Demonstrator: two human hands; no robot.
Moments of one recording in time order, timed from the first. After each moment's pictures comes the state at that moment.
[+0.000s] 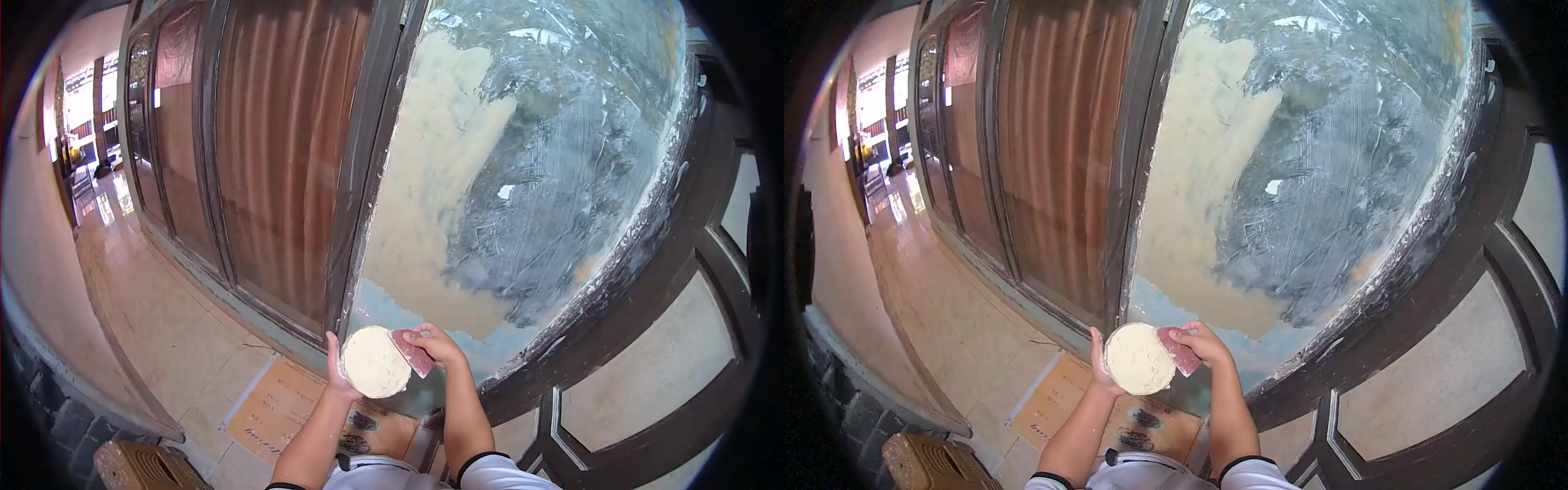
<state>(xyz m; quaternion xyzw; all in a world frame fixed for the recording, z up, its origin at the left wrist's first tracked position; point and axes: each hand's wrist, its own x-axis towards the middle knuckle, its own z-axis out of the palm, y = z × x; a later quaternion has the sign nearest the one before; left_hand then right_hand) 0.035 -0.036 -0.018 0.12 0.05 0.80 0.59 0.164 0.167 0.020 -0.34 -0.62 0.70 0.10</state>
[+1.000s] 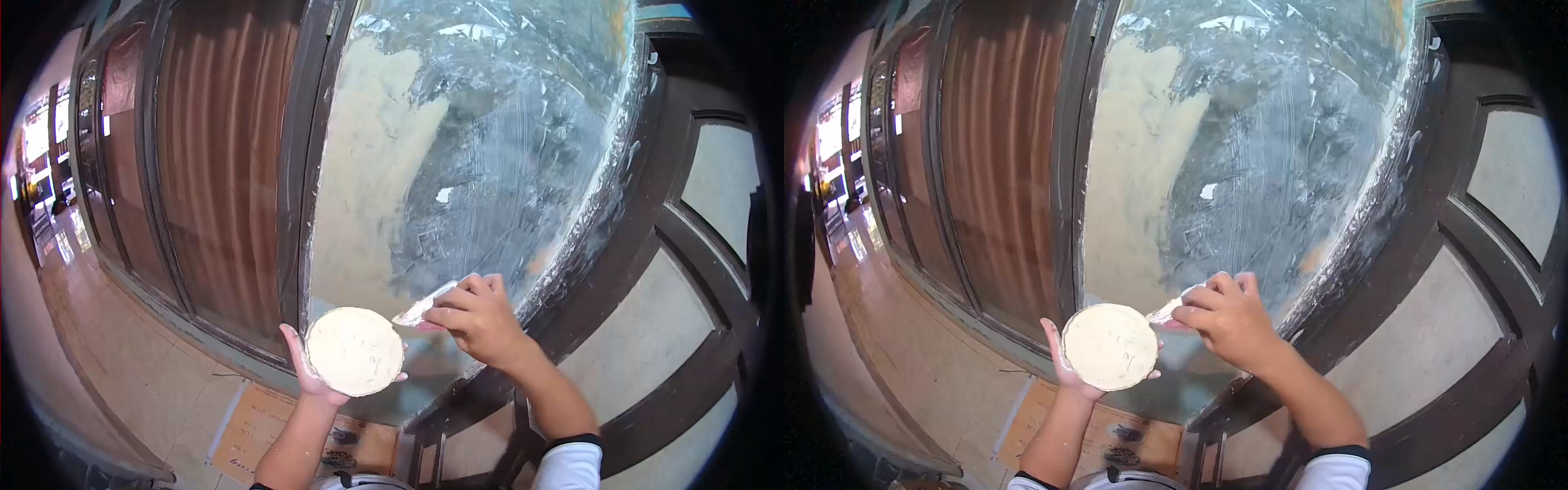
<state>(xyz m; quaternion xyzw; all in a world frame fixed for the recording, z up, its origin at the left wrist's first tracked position) 0.061 -0.029 0.118 0.23 -0.05 0.74 0.63 0.261 0.094 0.280 -0.06 -0.95 -0.14 0.27</state>
